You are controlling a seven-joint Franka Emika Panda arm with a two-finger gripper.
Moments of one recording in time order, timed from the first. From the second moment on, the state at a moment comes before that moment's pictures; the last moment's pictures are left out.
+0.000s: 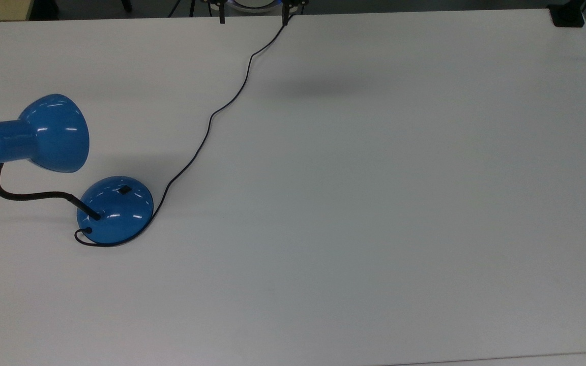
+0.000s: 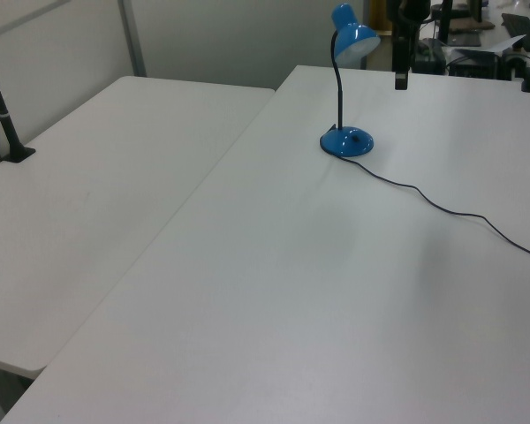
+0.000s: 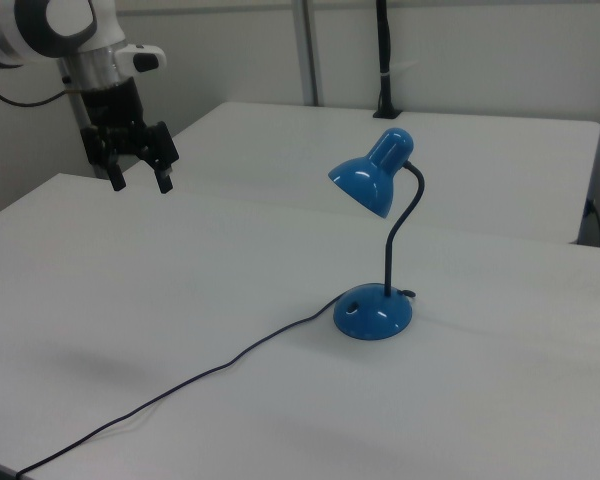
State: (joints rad) arm 0.06 0.01 0.08 -1.61 -0.10 1.57 0.06
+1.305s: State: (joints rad) arm 0.06 0.01 0.08 -1.61 -0.10 1.57 0.06
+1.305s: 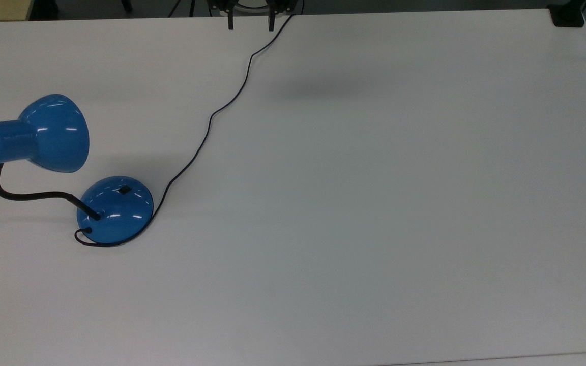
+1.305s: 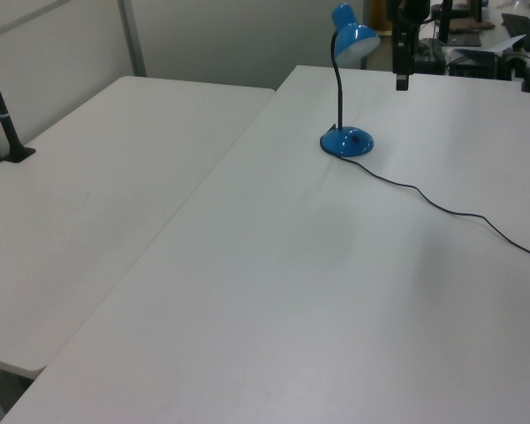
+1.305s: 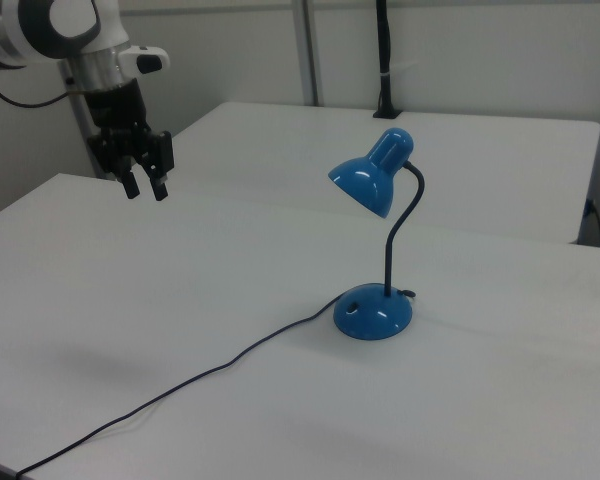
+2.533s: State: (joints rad) arm -0.04 0.04 0.08 -1.64 -0.09 1.70 0.07
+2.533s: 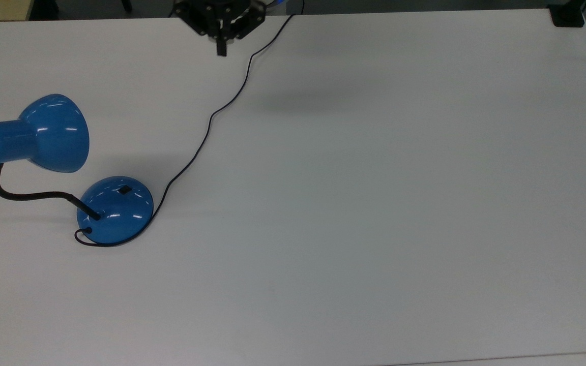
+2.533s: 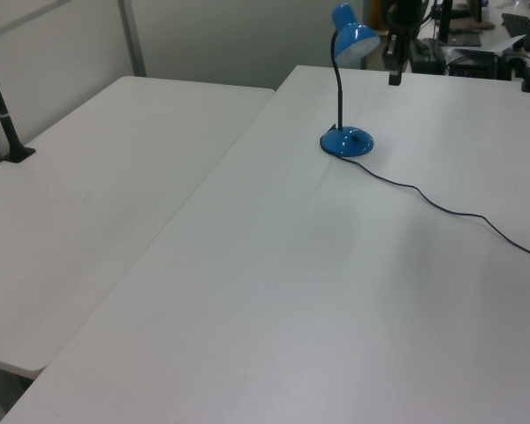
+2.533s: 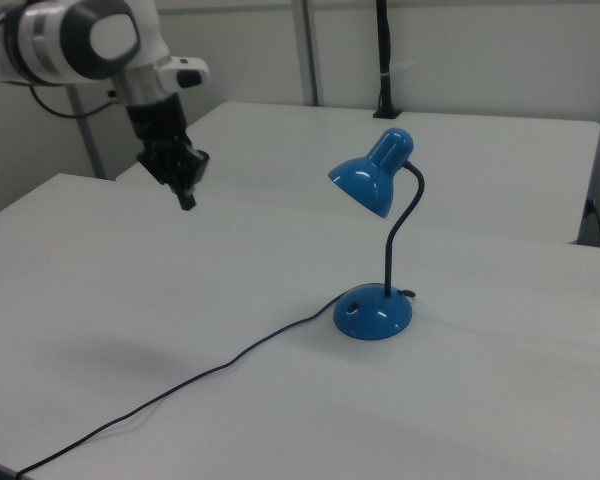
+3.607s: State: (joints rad) arm -0.26 0.27 0.07 -1.87 -0.15 2.36 0.50
